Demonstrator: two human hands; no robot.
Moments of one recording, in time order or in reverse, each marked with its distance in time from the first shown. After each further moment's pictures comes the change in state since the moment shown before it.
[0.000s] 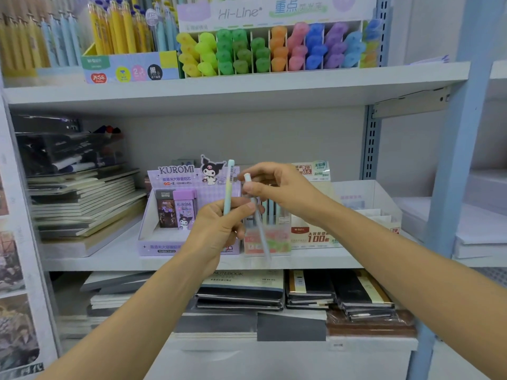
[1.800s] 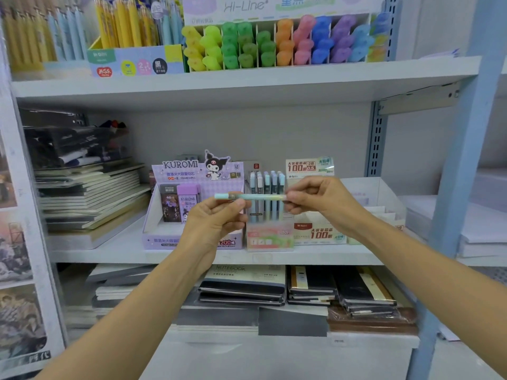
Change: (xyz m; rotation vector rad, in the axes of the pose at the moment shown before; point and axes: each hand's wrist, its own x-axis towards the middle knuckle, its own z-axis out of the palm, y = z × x) left_hand 0.002 -0.011 -0.018 -0.214 0.010 0.055; right_hand -0.038 0.038 -0.040 0.273 0.104 0.162
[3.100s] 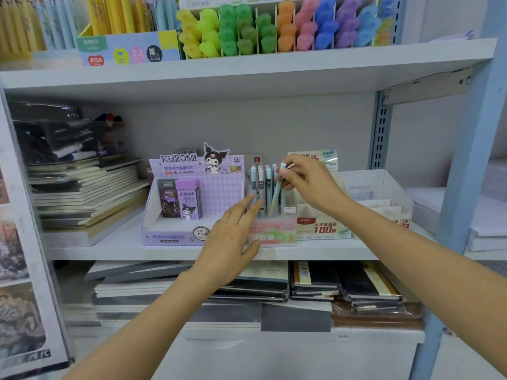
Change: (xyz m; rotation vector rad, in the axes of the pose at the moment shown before) left_hand 0.004 -0.050 -0.013 1.471 -0.273 0.539; right_hand 0.041 0.008 0.017 -0.594 0.178 -0.166
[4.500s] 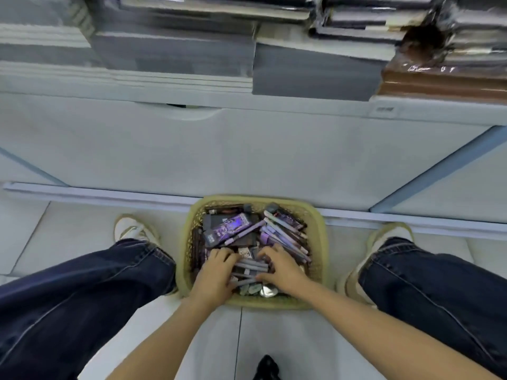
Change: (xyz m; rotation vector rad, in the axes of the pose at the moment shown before) left_hand -0.411 0.036 0.294 -0.187 -0.911 -0.463; right_hand -0.493 0.195 0.253 0.003 -0.934 0.807
